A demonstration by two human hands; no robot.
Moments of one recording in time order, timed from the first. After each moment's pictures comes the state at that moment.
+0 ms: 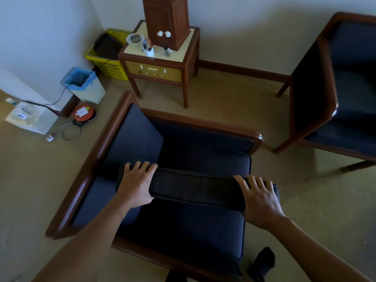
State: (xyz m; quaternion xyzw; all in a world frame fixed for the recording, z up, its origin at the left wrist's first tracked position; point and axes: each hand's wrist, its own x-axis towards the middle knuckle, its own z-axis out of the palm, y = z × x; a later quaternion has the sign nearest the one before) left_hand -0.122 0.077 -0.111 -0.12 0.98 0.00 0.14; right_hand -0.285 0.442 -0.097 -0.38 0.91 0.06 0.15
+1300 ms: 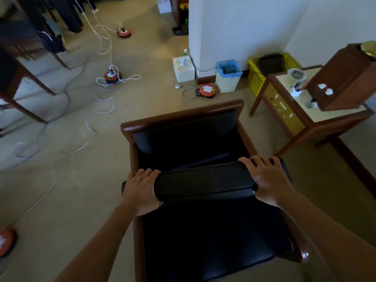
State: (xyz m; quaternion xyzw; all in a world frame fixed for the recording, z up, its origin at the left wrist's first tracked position) left_hand -0.062 0.262 -0.070 -0.63 0.76 0.14 0.02; right_hand -0.458 0.225 -0.029 -0.81 0.57 0.15 0.03
